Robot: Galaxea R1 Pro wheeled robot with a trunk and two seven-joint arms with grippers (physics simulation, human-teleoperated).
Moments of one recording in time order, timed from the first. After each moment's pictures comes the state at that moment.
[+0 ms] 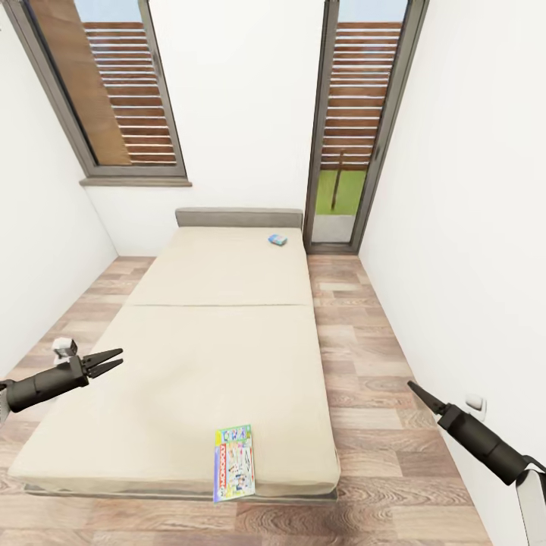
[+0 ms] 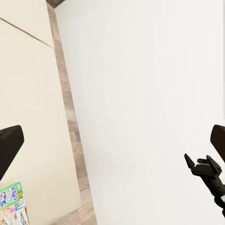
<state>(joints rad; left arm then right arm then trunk) -0.75 0.51 0.37 -0.59 0.19 0.70 -1.43 -0.30 -0.12 -0.67 -1.23 -0.33 0.58 1.11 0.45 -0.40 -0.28</state>
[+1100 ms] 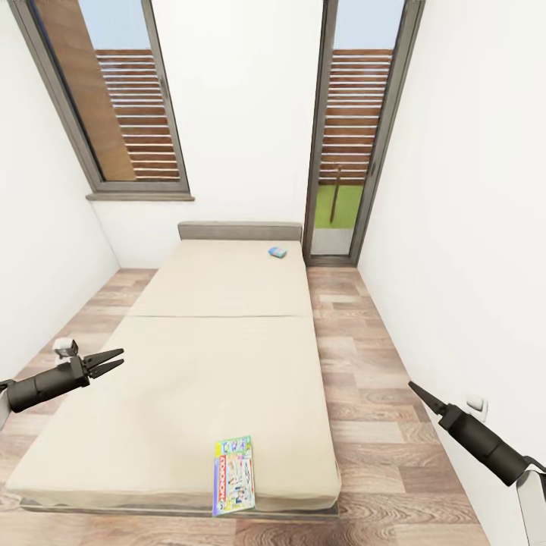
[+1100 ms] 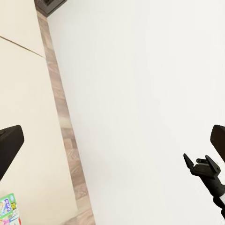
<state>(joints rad) -0.75 0.51 0.37 -0.59 0.18 0.70 -1.43 -0.30 -0.12 -0.67 -1.23 -0.33 0.58 1.11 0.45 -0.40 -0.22</state>
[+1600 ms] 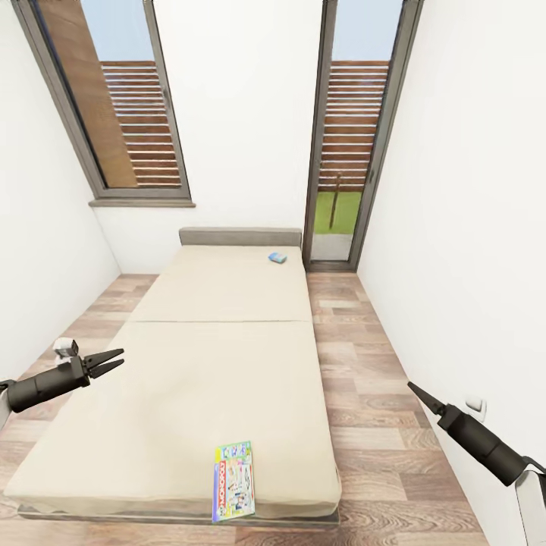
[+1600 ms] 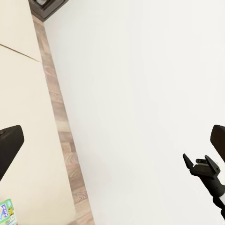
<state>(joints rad) -0.75 0.51 0.37 -0.59 0.19 0.70 -1.43 -0.30 -0.11 -0.67 -1.23 -0.33 0.58 1.11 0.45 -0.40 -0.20</state>
